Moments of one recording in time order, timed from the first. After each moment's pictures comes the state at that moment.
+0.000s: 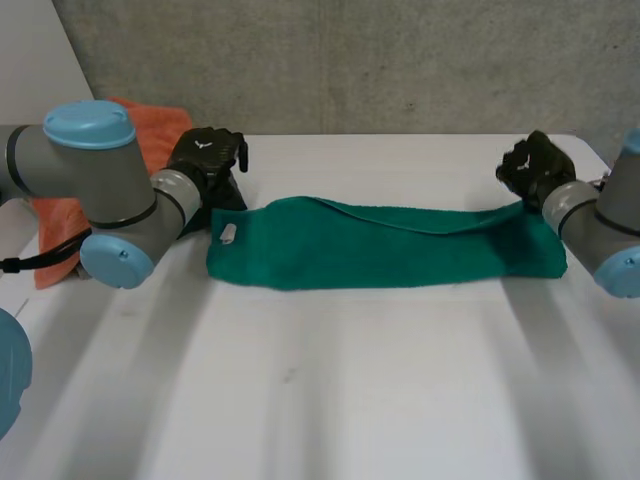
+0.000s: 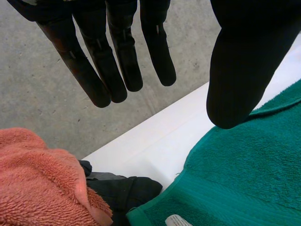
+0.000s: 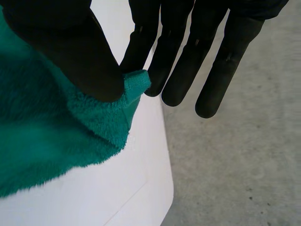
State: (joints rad) left arm 4.35 -2.38 -0.86 3.13 -1.45 3.33; right arm 1.72 -0.80 1.00 -0.05 1.33 2.04; left_hand 0.71 0.70 0.71 0.70 0.52; right_hand 1.12 1.16 1.18 1.19 0.98
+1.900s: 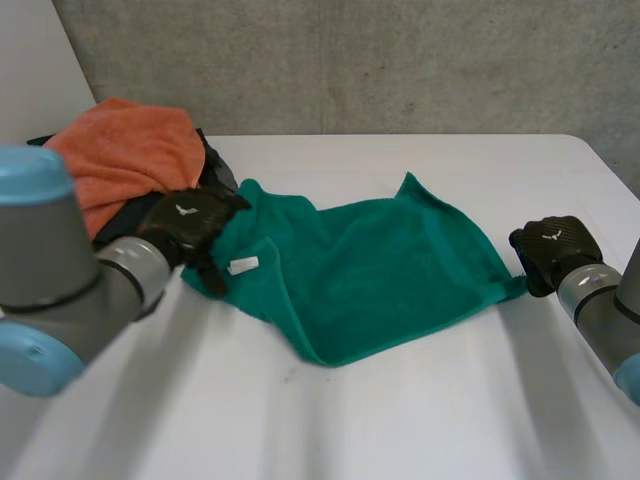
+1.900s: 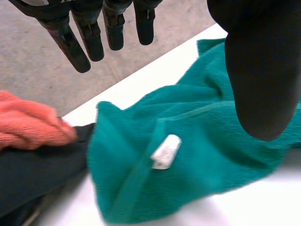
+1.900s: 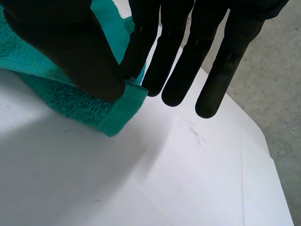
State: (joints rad) left arm 4.37 -1.92 -1.52 3.14 -1.40 3.41; right arm 1.72 -1.13 1.67 -0.21 1.47 2.60; left_hand 0.19 0.20 0.21 0.20 0.04; right_hand 1.12 1.16 1.19 1.20 0.98
